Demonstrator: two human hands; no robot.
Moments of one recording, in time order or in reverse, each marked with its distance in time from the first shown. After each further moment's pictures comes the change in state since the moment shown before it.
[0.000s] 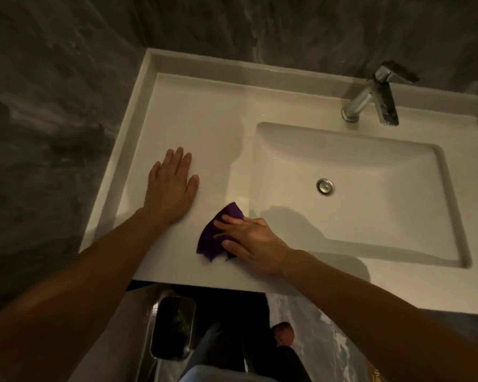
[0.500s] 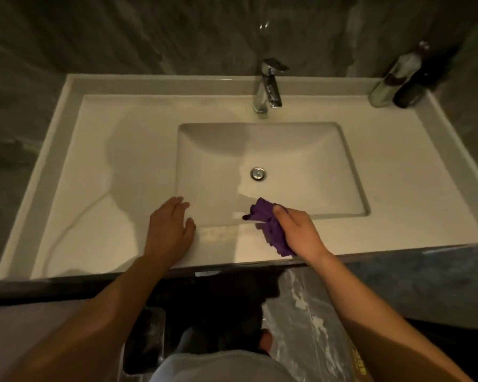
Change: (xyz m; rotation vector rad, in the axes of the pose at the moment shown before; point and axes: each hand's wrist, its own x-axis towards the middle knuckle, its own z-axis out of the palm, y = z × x) left_hand -0.114 0.159 0.050 -0.147 0.059 0.161; right_hand -0.225 0.047 -0.071 0.795 0.664 0.581
